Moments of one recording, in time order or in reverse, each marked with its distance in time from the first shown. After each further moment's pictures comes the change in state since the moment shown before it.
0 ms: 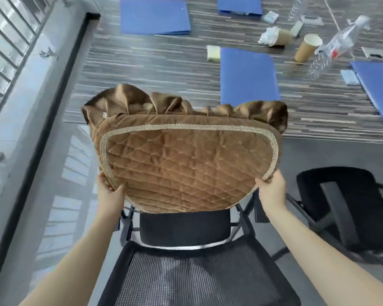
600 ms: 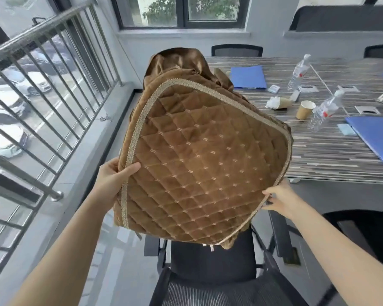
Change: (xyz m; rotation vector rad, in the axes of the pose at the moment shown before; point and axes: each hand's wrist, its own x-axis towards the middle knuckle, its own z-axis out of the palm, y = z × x) left_hand -0.061 0.201 -0.145 -0.260 -0.326 0.271; right_hand -0.033 -0.127 -0.046 0.484 -0.502 0.296
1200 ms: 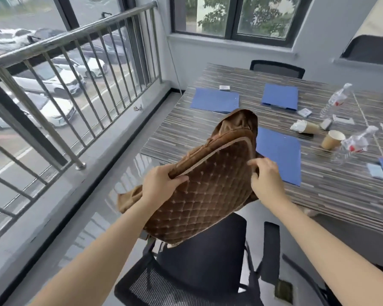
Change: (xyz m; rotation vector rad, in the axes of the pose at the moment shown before) left_hand -0.046 -0.040 0.129 0.855 0.293 0.281; right_hand -0.021 -0.059 0.036 -1.072 0.049 -1.016
